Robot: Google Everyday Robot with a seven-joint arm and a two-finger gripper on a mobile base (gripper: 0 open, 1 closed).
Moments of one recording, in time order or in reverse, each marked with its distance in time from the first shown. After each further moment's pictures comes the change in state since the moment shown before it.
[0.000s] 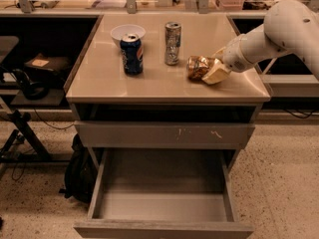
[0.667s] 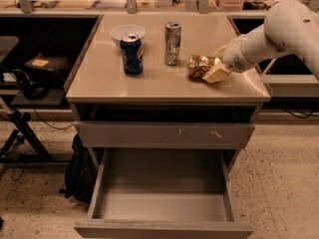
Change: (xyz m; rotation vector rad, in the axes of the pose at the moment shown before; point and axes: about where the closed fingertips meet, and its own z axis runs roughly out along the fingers) arm 0.000 0.000 0.000 0.000 0.000 0.000
